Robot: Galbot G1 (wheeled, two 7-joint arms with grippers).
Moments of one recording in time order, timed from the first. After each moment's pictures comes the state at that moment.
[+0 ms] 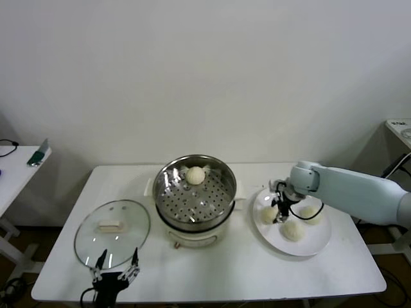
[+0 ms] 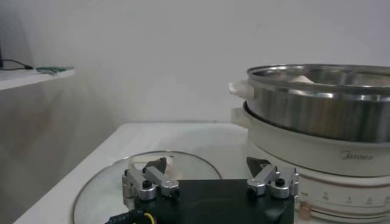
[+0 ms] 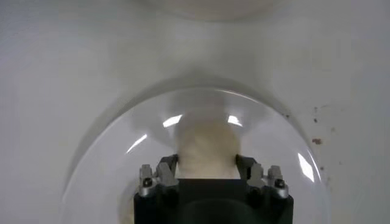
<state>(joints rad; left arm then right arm) 1.83 -1.50 -0.61 -2.08 -0.11 0.01 -0.05 0.30 0.83 -1.38 1.21 0.42 -0.43 -0.78</state>
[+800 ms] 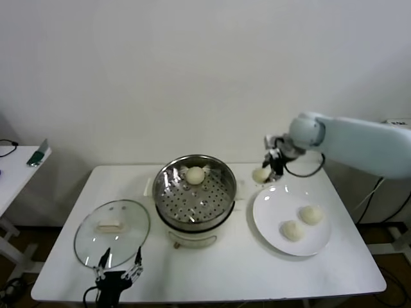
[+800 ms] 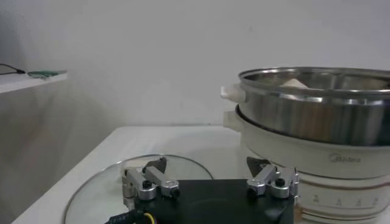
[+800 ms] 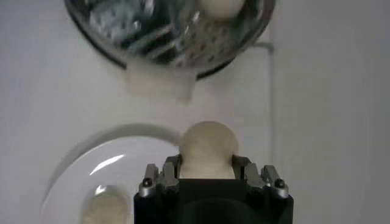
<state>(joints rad) 1.83 -1.50 -0.59 -2.10 -0.09 0.02 -0.04 0.89 0.94 -1.57 1.41 0.72 -0.44 -0.82</state>
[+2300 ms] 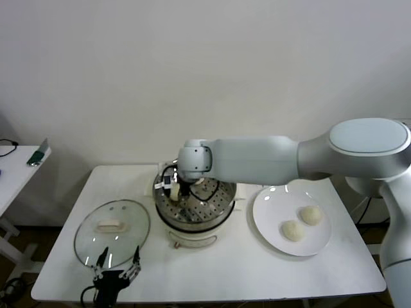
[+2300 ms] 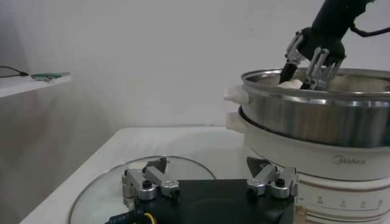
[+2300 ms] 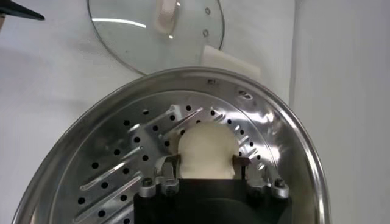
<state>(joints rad) 1.84 -1.50 -0.61 -2.11 -0.09 0.03 -0.04 0.57 1.40 -1.46 1.32 0.81 -0.70 -0.45</state>
